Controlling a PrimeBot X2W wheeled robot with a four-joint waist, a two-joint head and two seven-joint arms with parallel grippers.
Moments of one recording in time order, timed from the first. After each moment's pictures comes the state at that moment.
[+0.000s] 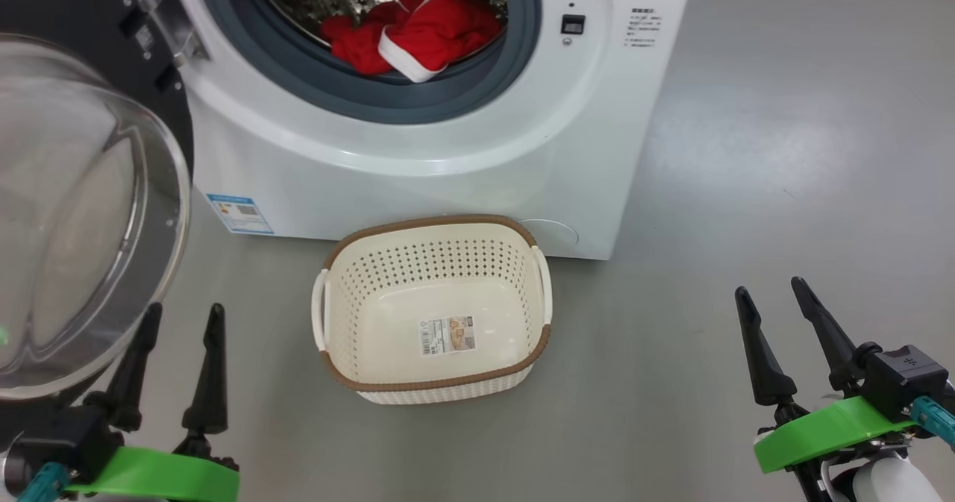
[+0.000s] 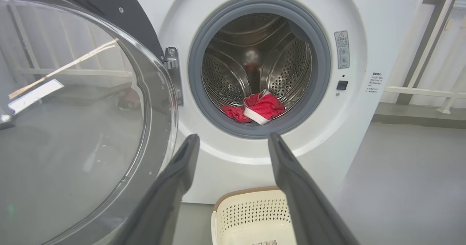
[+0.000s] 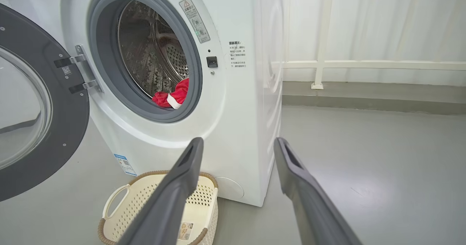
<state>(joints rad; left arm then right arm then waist) -0.14 0.17 0.05 0.19 -0.31 -0.13 -0.26 -0.08 -0.13 0.01 0.23 0.32 0.12 -0.26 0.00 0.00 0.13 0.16</state>
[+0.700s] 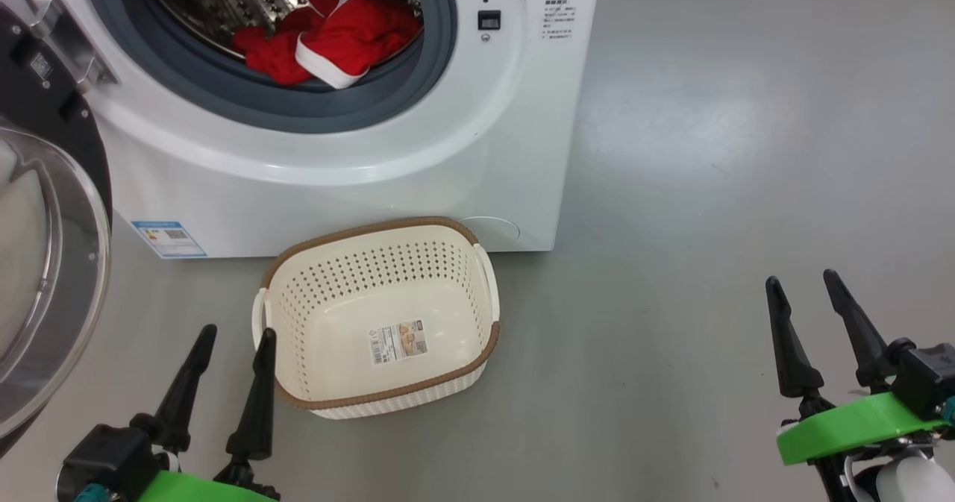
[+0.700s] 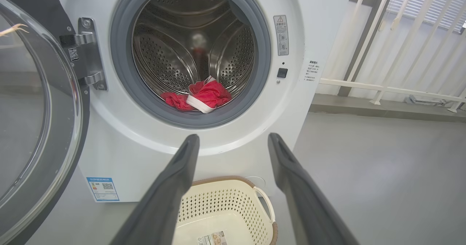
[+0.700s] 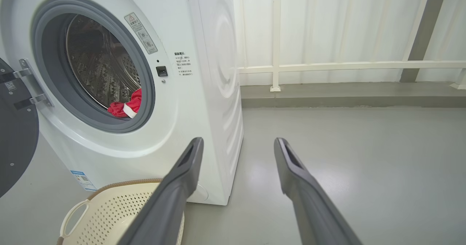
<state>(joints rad) -0.08 0.16 -0.05 0.14 -0.36 -0.13 -0.26 -0.08 -0.12 -0.05 0.21 0.32 0.12 -0.26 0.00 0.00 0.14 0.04</state>
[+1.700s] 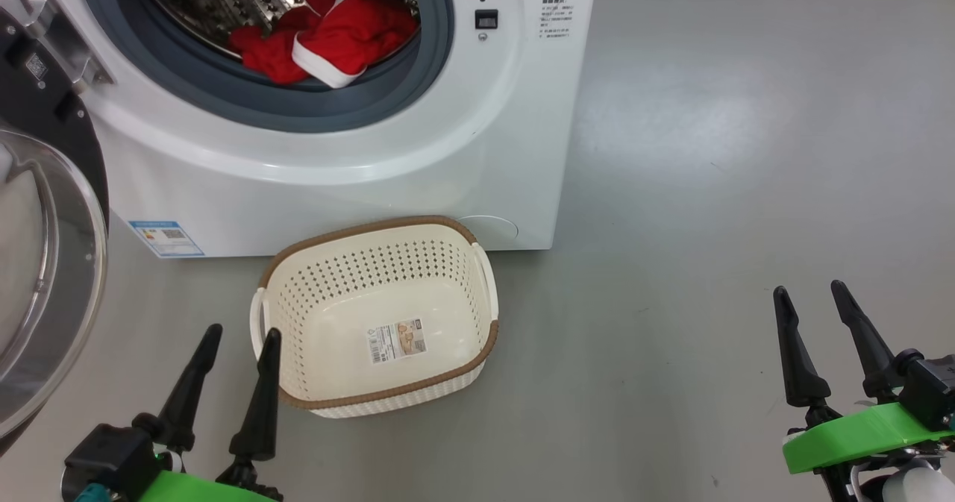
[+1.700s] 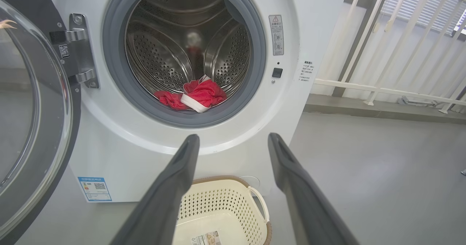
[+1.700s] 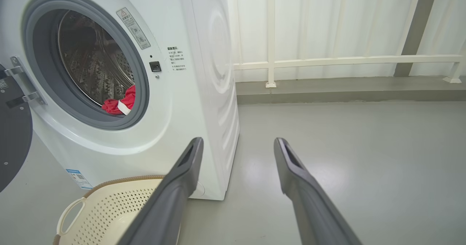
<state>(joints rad) -0.08 0.17 -0.07 0.13 -0.39 -0.13 -0.26 -0.04 -0.12 -0.07 0.20 0.32 0.12 -0.26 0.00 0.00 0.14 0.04</state>
